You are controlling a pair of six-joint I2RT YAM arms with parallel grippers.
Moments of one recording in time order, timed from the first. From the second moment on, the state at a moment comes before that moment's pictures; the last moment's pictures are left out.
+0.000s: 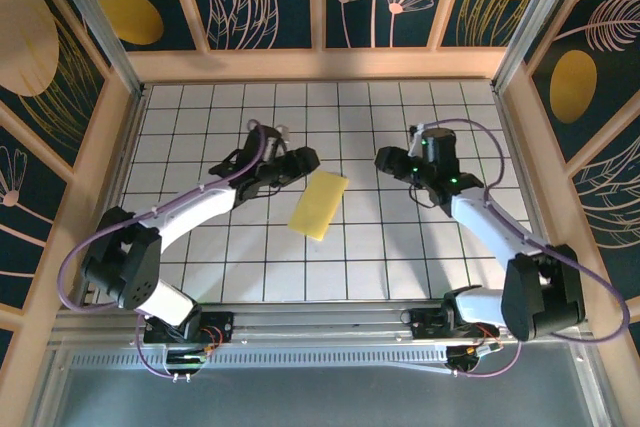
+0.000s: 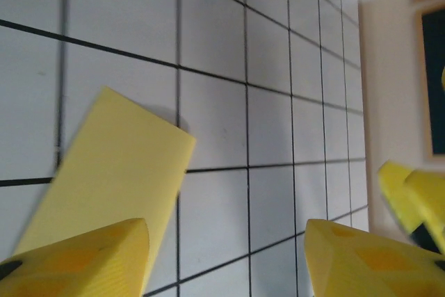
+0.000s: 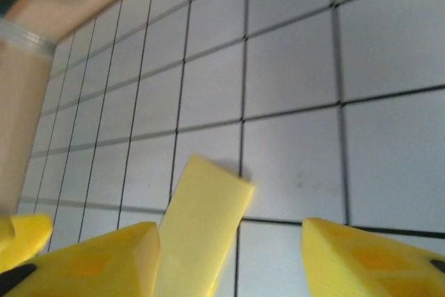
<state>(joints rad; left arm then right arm) -0.57 1.52 0.96 -0.07 0.25 -0.96 0.32 1.30 0.80 -0.13 -0.32 0.59</state>
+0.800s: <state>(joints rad) -0.33 1.34 0.64 0.14 0.36 -1.06 0.59 1.84 0.99 -0.06 -0.33 0.77</state>
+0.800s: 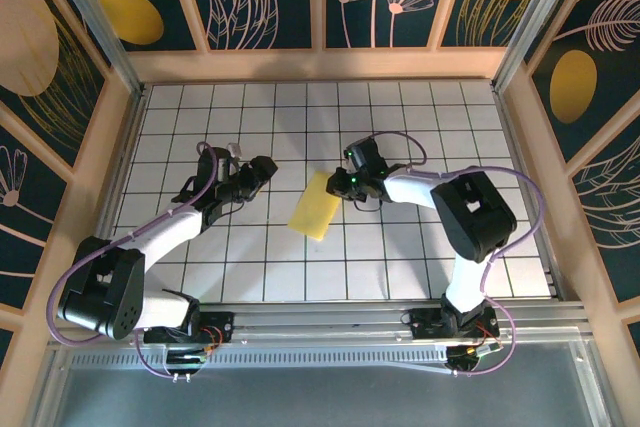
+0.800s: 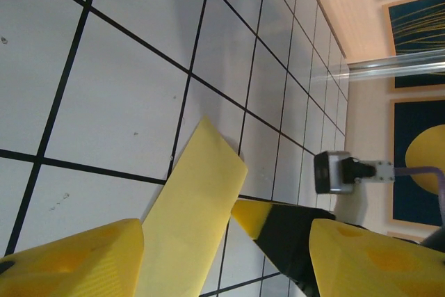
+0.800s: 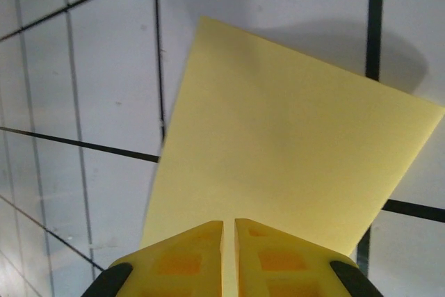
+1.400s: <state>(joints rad) -0.33 1.46 0.64 0.11 0.50 -0.93 0.59 1.97 1.17 -0.26 -0.39 0.37</state>
